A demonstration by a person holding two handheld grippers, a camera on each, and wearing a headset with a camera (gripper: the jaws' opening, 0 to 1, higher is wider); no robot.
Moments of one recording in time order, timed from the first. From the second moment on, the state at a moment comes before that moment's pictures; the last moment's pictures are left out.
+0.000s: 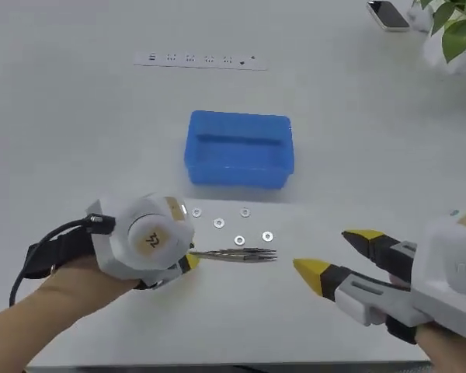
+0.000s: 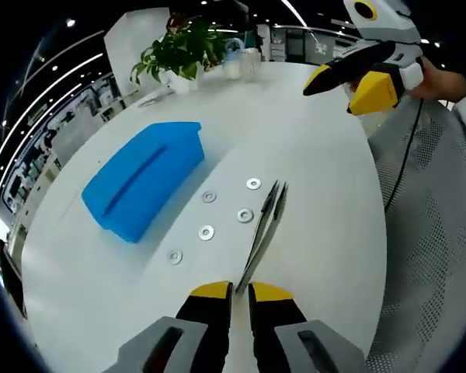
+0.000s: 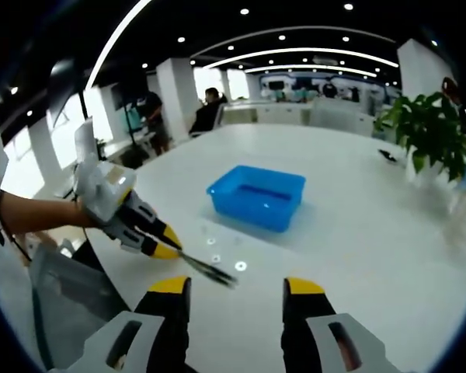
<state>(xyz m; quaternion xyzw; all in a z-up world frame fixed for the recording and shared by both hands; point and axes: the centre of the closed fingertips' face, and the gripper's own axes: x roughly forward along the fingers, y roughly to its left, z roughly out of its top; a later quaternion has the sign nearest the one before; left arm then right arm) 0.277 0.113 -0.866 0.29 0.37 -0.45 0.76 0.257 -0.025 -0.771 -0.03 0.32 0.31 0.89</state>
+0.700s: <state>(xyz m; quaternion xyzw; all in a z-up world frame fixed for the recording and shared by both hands) 0.259 0.093 -0.809 0.29 0.31 -0.50 0.75 0.247 -0.004 -0.763 -0.05 0.31 0.35 0.88</state>
